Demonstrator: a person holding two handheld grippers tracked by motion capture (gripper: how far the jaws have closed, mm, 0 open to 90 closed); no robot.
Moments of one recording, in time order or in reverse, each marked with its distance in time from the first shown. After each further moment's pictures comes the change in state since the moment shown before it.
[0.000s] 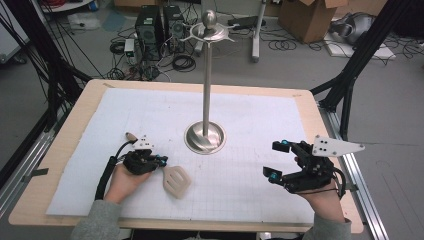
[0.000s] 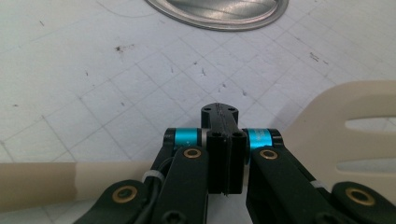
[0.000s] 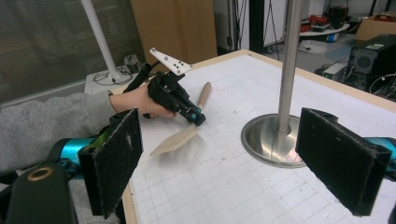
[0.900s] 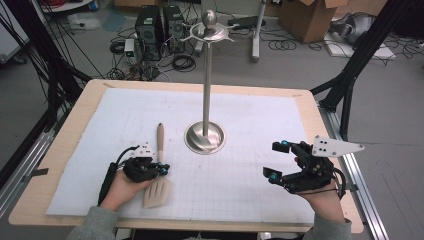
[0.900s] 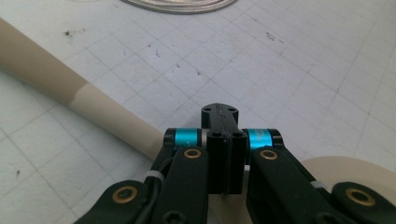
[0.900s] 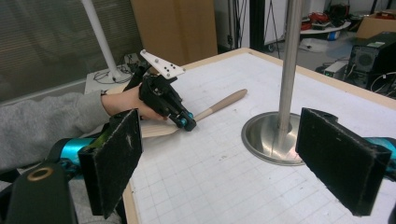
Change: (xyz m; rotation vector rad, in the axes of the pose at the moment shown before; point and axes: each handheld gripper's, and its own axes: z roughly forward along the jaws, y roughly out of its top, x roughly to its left) left arm -0.015 -0.010 -0.004 0.007 -0.077 0.022; right arm 0.000 -0.001 0.000 0.006 0.003 0.005
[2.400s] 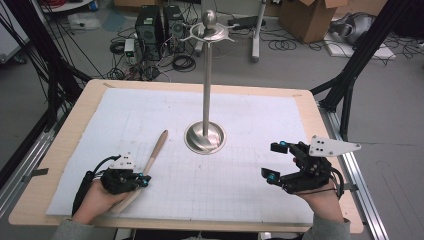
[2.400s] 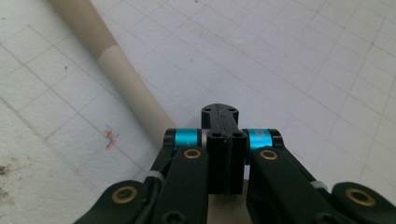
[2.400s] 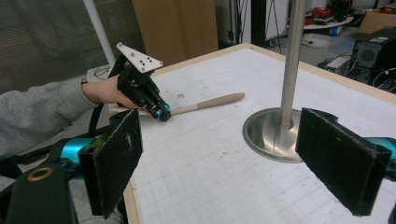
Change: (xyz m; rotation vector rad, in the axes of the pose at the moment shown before) left arm -0.001 -0.027 -0.049 0.095 0.015 0.077; right arm 0.000 -0.001 0.004 0.018 0.002 -0.002
